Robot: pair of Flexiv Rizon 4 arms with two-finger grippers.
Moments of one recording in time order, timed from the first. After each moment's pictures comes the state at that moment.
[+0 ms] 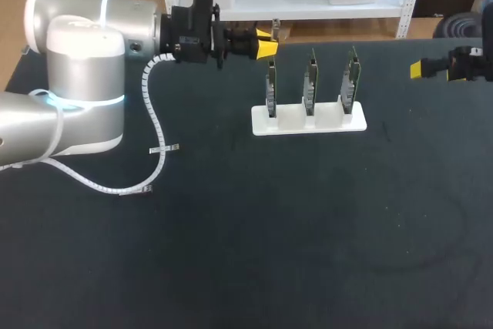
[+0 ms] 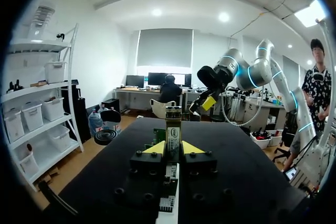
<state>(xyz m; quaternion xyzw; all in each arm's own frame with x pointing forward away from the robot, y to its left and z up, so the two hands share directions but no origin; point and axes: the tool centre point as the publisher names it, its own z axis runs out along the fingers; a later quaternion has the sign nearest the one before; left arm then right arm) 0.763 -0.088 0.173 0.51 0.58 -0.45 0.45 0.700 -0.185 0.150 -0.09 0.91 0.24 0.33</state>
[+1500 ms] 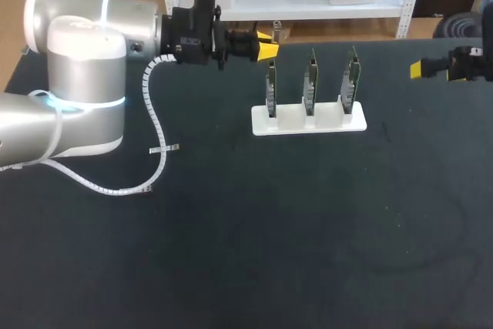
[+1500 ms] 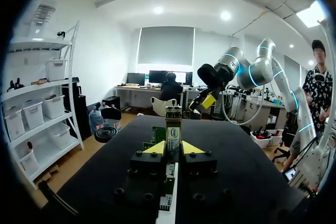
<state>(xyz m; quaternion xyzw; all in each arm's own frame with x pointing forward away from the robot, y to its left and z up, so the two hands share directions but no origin) 0.759 -0.089 0.171 0.51 0.59 -0.44 0.45 0.700 -0.185 0.150 -0.09 0.91 0.24 0.33</state>
